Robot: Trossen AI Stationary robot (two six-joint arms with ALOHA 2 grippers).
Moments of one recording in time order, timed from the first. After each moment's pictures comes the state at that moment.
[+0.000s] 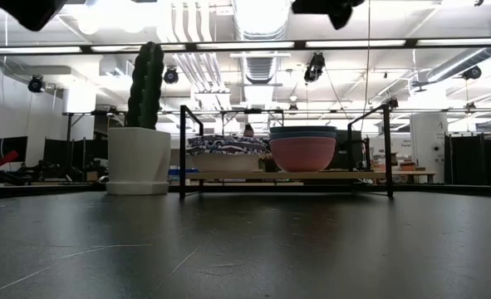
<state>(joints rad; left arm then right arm) -0.66 1.52 1.14 -0.87 0.13 -1.67 0.08 1.19 1.02 -0.20 0.19 -0.03</state>
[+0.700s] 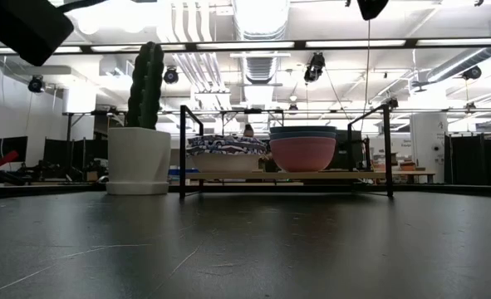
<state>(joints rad) -0.67 1.72 1.21 -0.94 0.14 -1.58 0.28 1.00 0.82 -0.06 0.29 0.03</state>
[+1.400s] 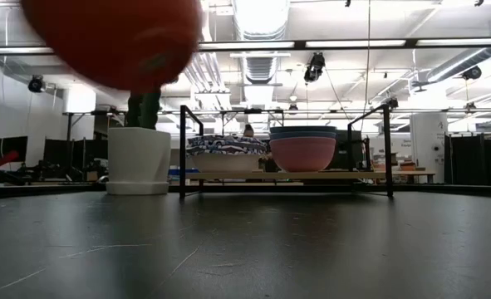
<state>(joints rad) -0.67 1.72 1.62 -1.04 -0.27 -0.79 0.41 0.92 0.82 -0.12 0.29 -0.05</state>
